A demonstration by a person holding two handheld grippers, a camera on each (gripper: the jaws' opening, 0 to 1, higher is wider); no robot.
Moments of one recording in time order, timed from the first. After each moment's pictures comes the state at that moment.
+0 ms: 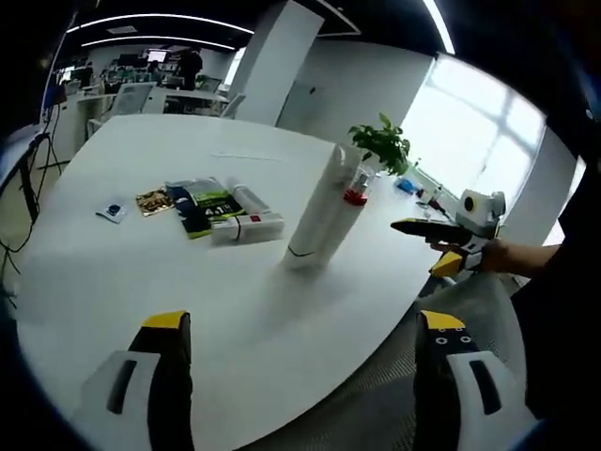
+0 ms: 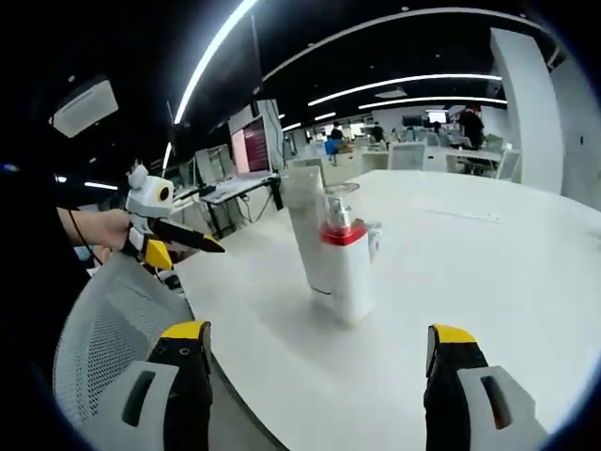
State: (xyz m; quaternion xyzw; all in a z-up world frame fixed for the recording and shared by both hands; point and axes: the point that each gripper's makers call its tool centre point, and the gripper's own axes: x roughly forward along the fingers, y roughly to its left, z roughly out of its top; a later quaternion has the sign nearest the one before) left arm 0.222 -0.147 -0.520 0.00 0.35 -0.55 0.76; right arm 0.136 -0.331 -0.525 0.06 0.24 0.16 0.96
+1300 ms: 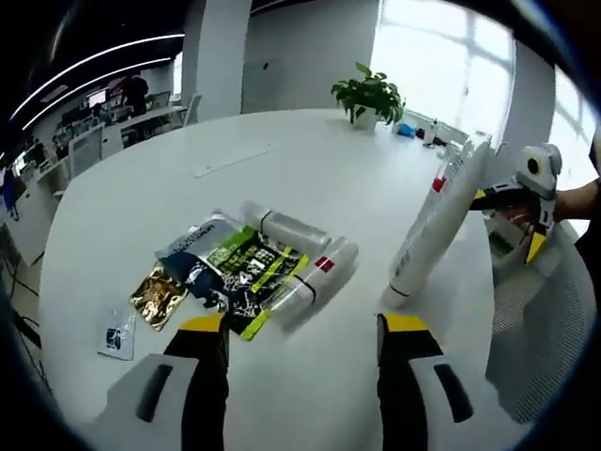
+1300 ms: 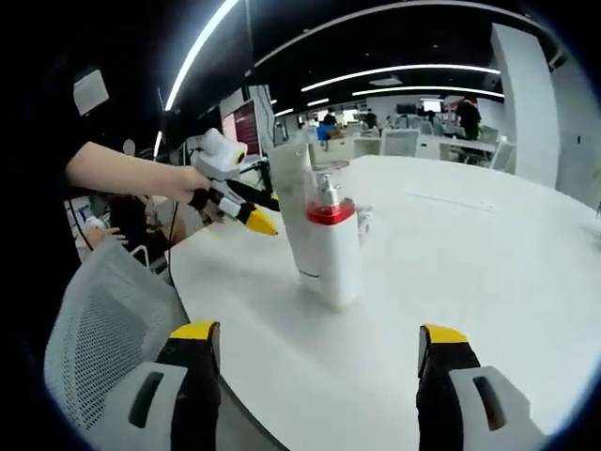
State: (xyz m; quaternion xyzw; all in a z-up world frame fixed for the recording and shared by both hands) left arm 0.355 -0.232 -0.561 0.18 0.30 -0.60 0.72; right arm 0.131 -0.338 -0.534 0.05 0.27 0.13 0.95
